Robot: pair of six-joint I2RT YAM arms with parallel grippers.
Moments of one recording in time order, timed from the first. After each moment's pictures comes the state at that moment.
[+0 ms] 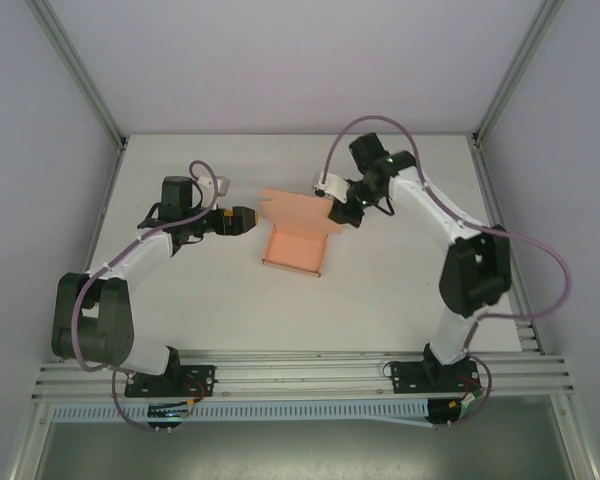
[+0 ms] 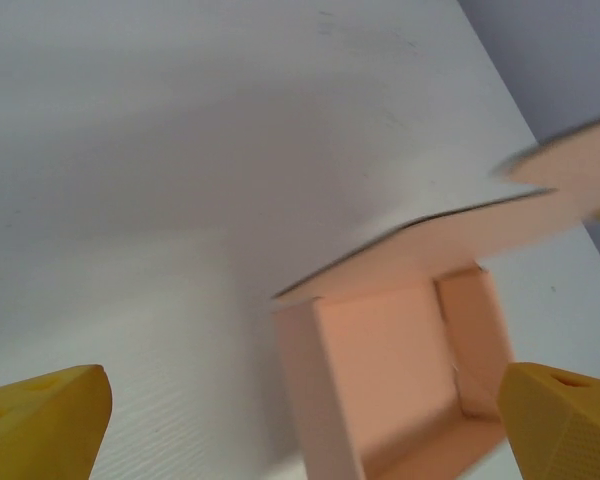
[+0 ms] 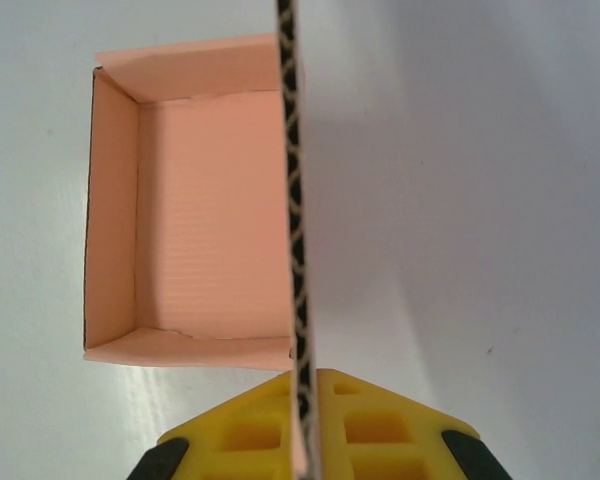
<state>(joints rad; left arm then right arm) -0.15 1.47 0.88 -0.14 0.71 -0.18 0.45 1.82 1.63 -1.02 -0.48 -0.90</state>
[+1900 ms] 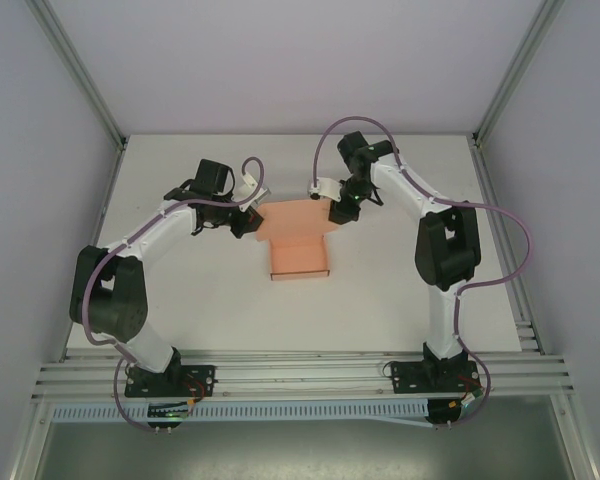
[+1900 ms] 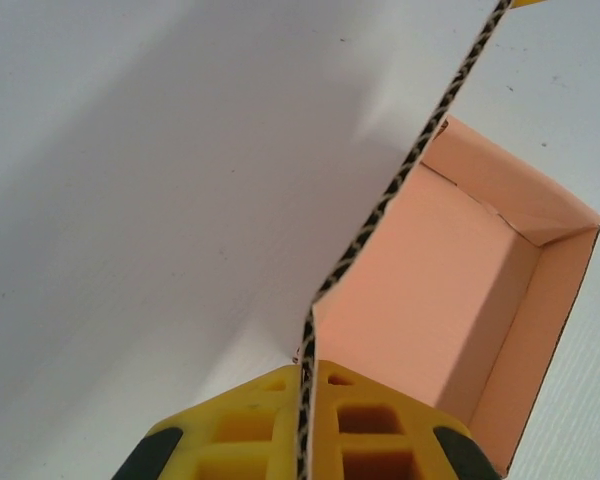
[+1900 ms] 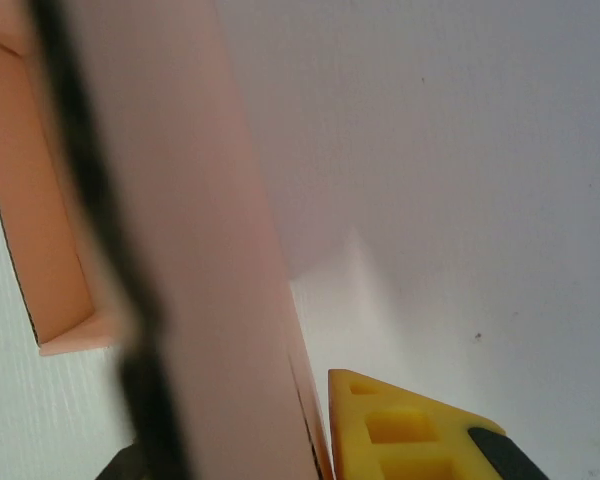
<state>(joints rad) -0.32 1.64 1.18 -0.53 0.51 0.39 0.44 2.04 1.79 -1.13 -0.38 -0.99</state>
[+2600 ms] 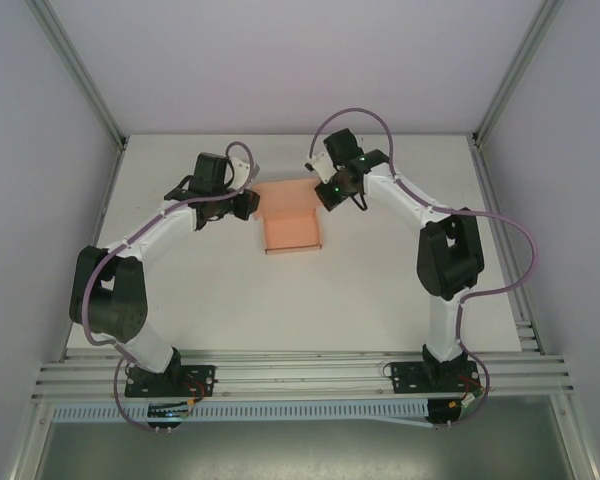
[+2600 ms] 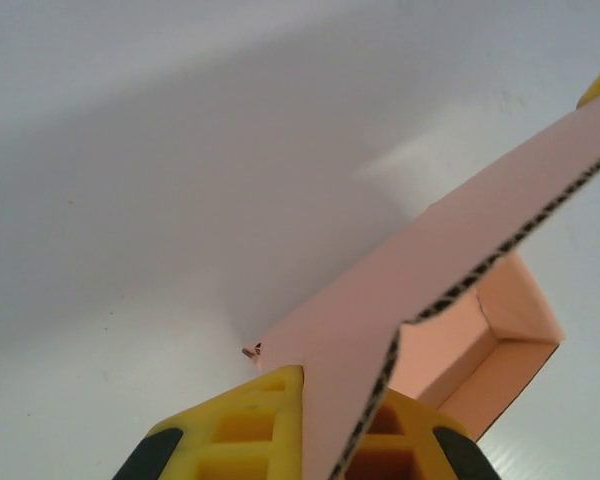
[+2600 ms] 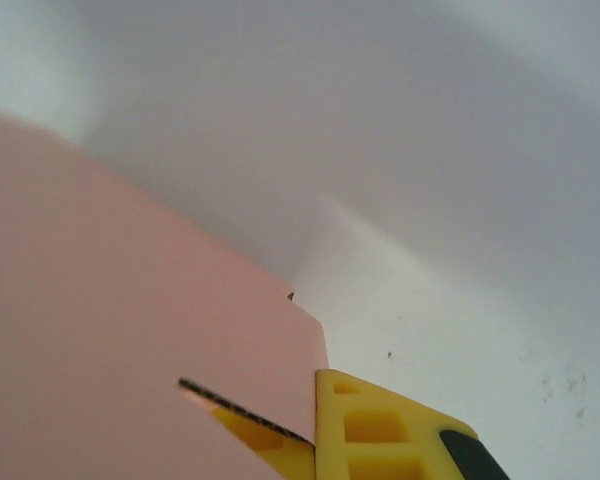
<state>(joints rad) -0.33 1.64 1.18 -0.32 0.31 -0.05 0.53 1.96 1.69 -0.74 -0.09 -0.14</state>
